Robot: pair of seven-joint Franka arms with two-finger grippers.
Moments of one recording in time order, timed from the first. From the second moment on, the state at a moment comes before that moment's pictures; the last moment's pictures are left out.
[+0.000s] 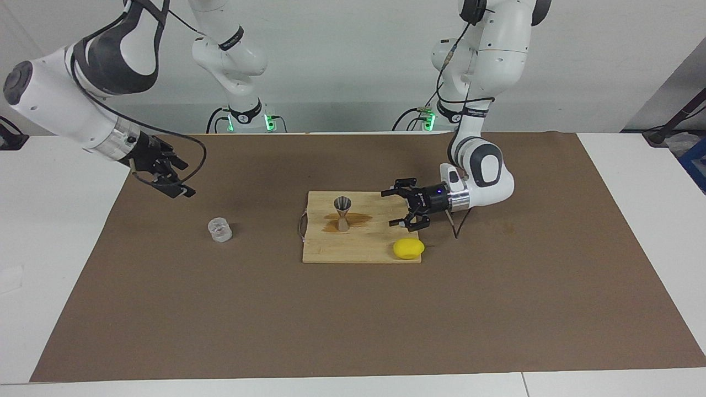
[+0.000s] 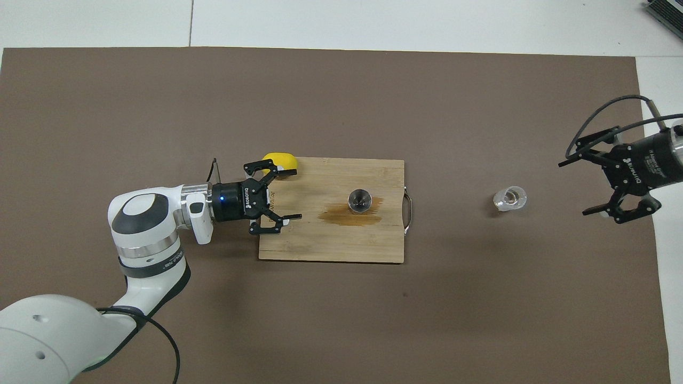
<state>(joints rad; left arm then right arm) -0.23 0.32 0.03 -2.18 -1.72 1.80 2.46 -0.30 0.14 0.10 -1.72 0.38 1.60 0.95</state>
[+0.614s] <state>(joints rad) 0.06 0.26 0.03 -2.16 -1.26 1.67 2.46 -0.37 0.30 0.10 -1.82 0.50 1.72 0.95</state>
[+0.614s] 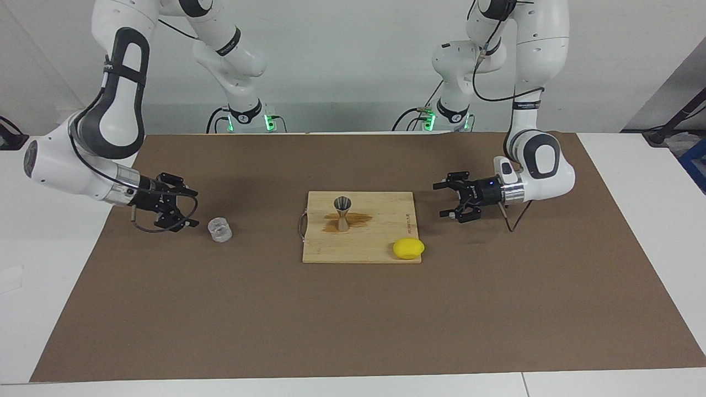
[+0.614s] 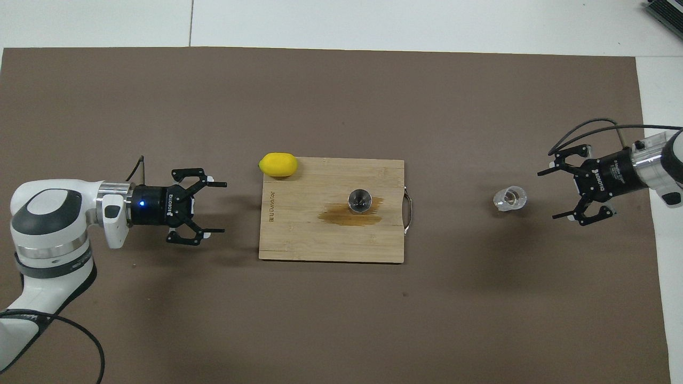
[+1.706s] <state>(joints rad) 0.21 0.06 0.05 -1.76 -0.48 1.55 2.25 -0.41 0.46 0.11 -1.87 0.65 1.84 0.78</state>
